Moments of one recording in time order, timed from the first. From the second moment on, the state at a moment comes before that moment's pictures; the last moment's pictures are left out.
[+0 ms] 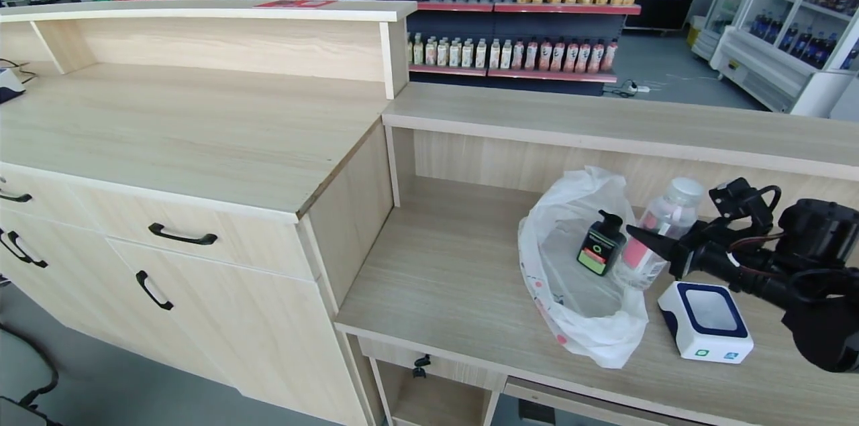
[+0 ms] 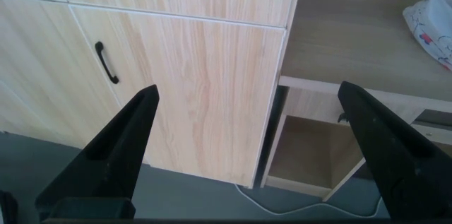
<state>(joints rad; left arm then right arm) -0.01 0.00 0.00 0.00 -0.04 0.00 -0.12 2.00 -0.53 -1.38 0.63 -0.19</state>
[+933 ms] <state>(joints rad) -0.01 0.00 0.00 0.00 -0.04 0.00 -0.01 2.24 -0.53 -1.57 0.63 -0.20</state>
